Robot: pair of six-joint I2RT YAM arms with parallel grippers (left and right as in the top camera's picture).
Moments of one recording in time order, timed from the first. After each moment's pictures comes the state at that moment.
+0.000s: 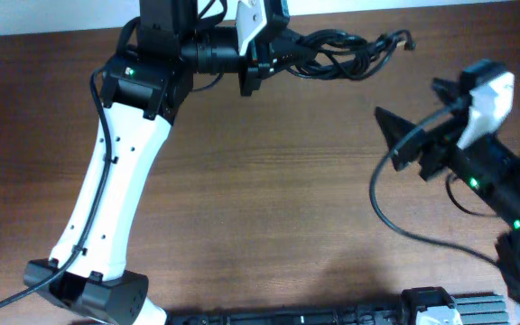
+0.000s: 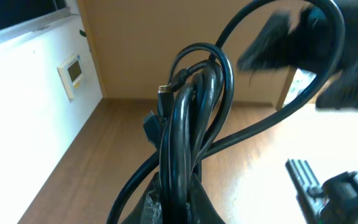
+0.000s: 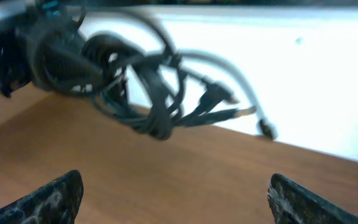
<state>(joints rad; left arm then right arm) -0.37 1.75 1.97 -0.63 1.10 0.43 0.01 0.86 1.33 -0.69 -0.42 -0.03</state>
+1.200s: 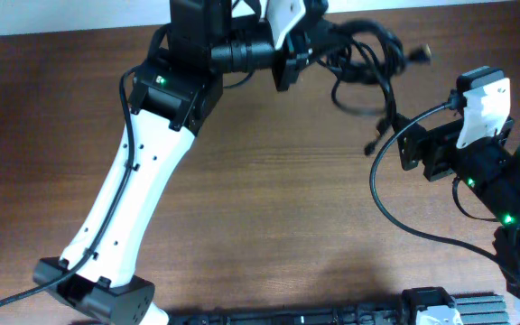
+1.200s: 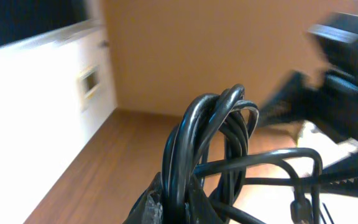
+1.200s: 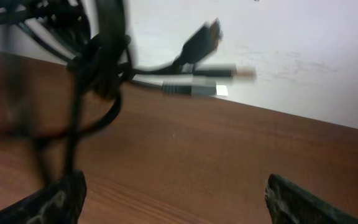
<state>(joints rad) -0.49 1.75 1.97 -0.41 0.90 0.15 0.01 0.90 1.34 -0.82 -0.27 -0.12</state>
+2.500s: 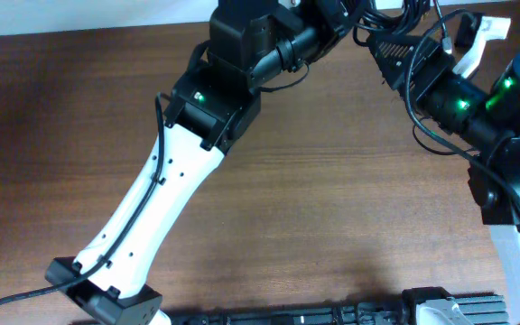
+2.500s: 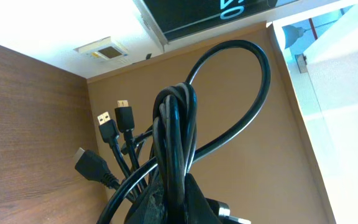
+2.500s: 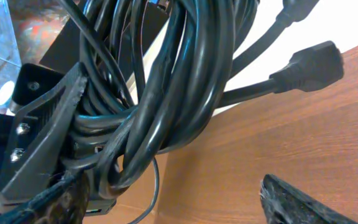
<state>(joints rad) -0.64 1.75 1.97 -0.23 0.37 -1.24 0.01 1.12 1.34 -0.42 -0.60 0.92</state>
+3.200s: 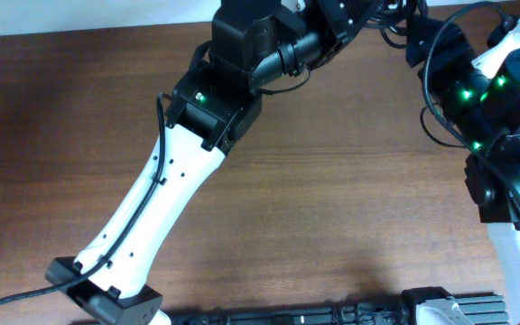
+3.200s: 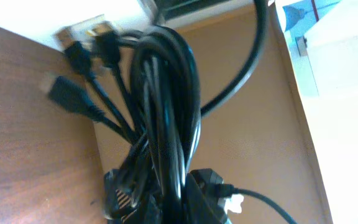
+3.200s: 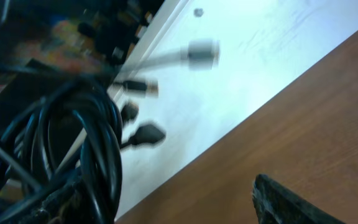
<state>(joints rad) -0.65 1.75 1.97 -0.25 0.44 -1.24 0.02 1.13 1.34 -0.44 -0.15 0.92</state>
